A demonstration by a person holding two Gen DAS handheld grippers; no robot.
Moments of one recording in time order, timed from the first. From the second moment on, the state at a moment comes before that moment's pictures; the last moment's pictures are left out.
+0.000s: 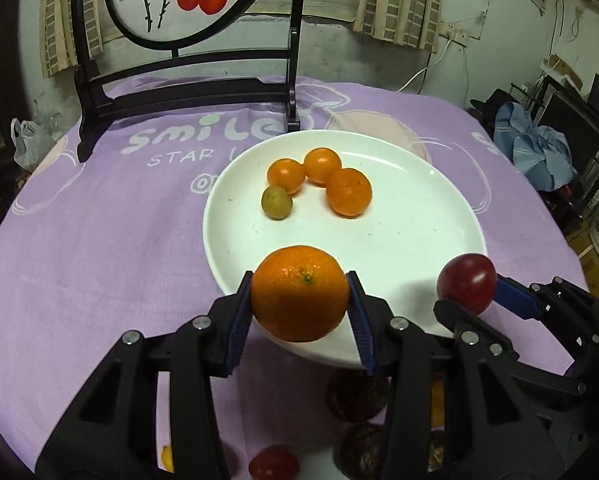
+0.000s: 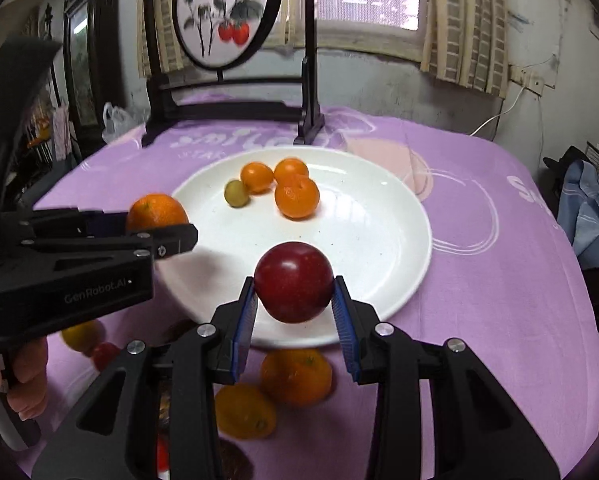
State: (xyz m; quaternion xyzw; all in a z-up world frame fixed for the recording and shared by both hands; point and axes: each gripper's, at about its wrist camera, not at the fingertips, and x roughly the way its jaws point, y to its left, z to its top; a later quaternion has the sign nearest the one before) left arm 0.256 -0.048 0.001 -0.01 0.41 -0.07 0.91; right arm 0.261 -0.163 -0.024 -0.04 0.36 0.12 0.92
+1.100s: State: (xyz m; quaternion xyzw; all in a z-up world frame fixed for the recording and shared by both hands) left arm 0.135 0.008 -0.004 -0.05 0.41 -0.07 0.91; right arm 0.140 -0.174 -0.047 -0.06 0.42 0.16 0.89
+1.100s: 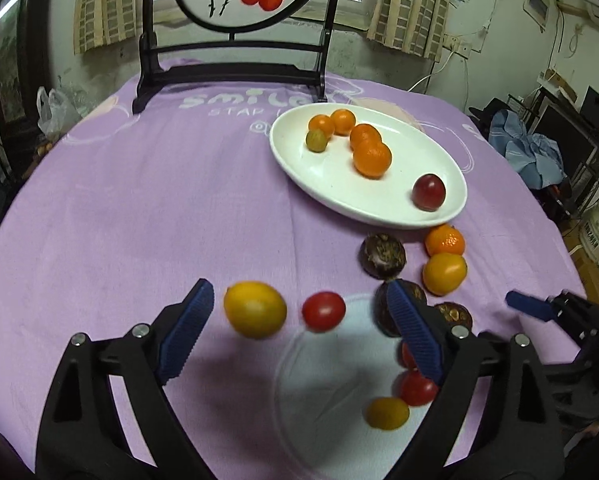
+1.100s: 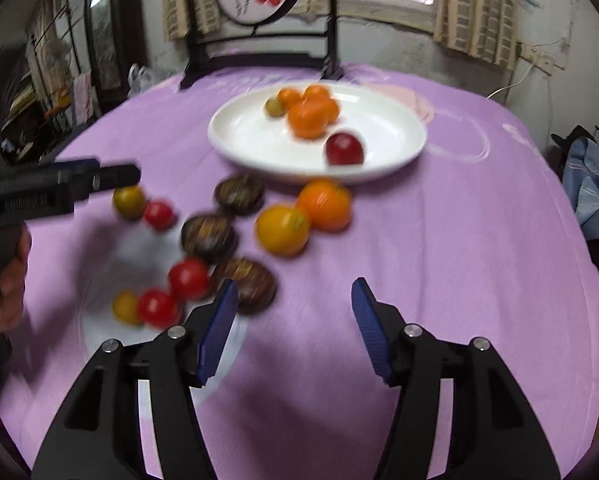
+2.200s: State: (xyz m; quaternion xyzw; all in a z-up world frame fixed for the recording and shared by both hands) left arm 0.089 -0.041 -0.031 0.07 0.42 -0.20 0.88; right arm 0.163 -0.186 -0.050 -0.01 0.41 0.15 0.90
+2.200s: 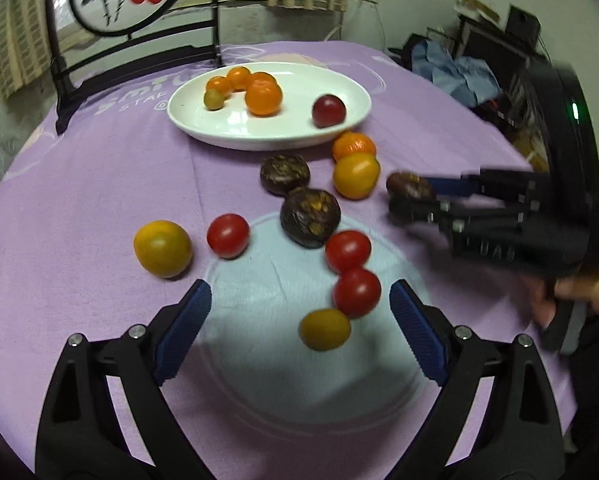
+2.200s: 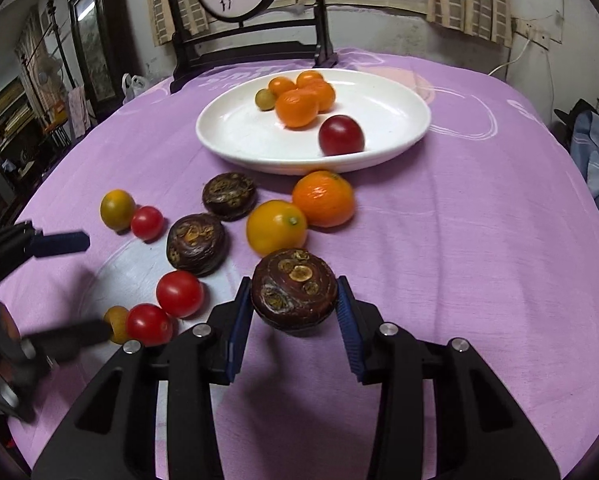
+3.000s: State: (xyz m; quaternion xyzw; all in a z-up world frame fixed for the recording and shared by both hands) left arm 0.081 -0.040 -0.029 0.06 0.43 -0.26 0.86; right arm 0.152 -0.178 -0.038 -0.02 0.38 0.16 0.91
